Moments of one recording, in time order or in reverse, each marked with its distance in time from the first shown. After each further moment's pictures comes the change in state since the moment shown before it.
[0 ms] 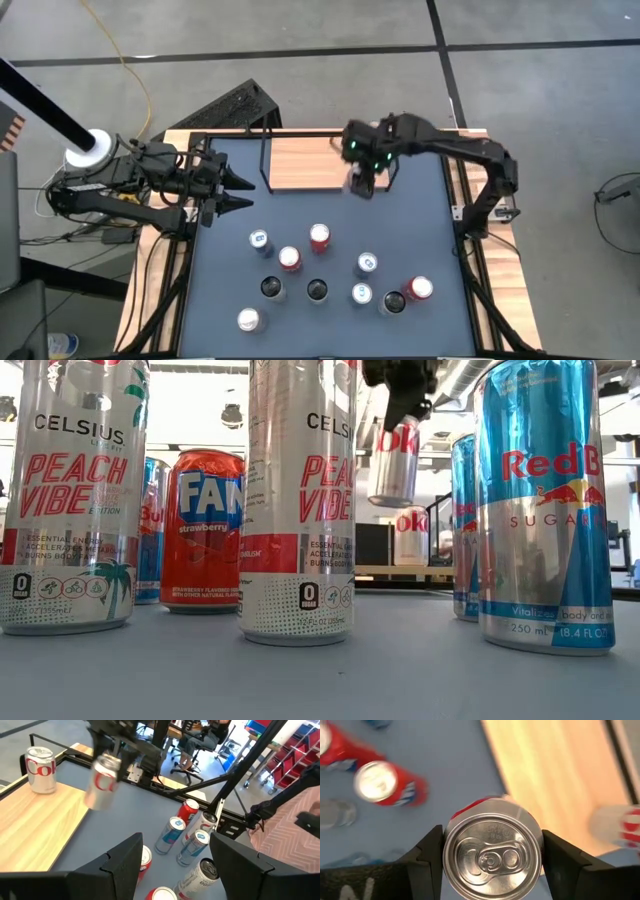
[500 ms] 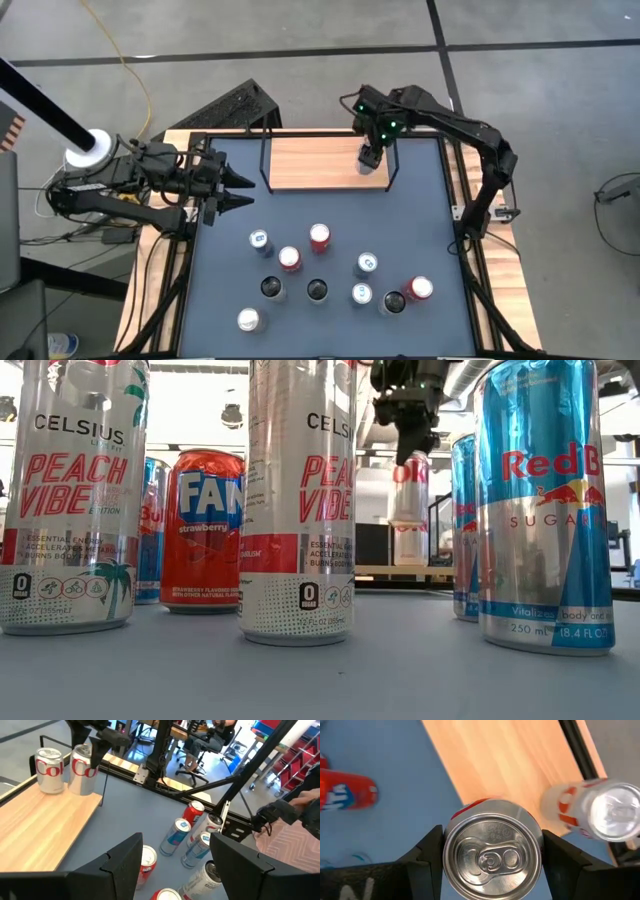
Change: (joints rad) left arm 0.000 0.000 0.000 -0.004 -0.029 0.000; right arm -0.262 0.042 -0.001 -0.049 -0.057 -0.151
